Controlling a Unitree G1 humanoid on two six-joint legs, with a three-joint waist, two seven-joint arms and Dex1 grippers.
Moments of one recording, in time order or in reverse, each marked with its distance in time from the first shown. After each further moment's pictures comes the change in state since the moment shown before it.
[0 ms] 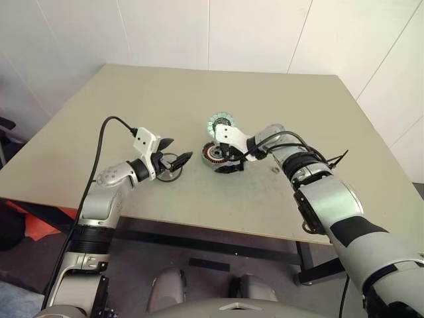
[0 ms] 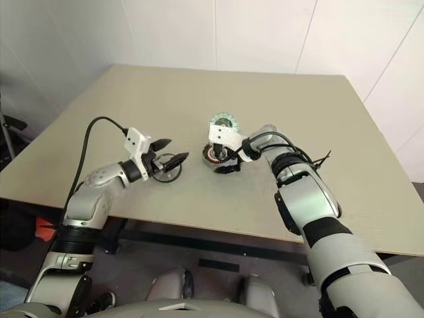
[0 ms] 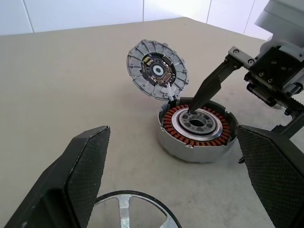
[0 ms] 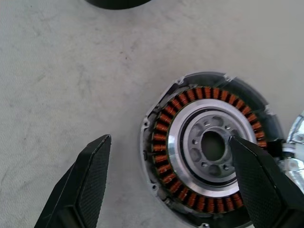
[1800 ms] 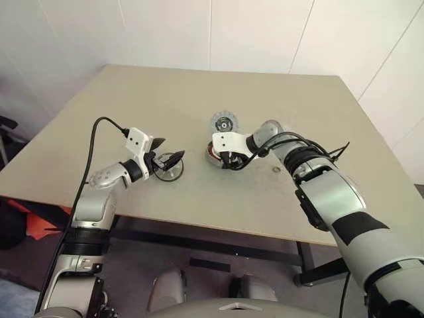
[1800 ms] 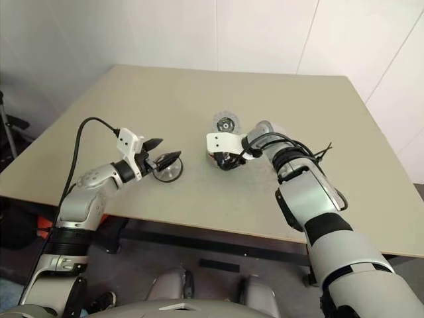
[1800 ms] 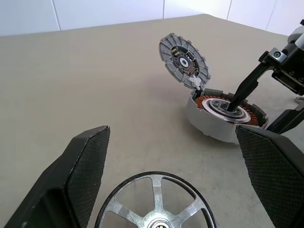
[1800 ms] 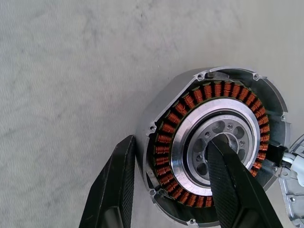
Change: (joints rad) left arm 0.017 0.025 0.025 0.007 0.003 -0.014 0.032; right arm -0.049 -0.052 0.095 0.000 -0.149 -0.108 -0.008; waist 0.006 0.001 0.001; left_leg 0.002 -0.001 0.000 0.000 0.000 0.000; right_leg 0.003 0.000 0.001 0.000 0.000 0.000
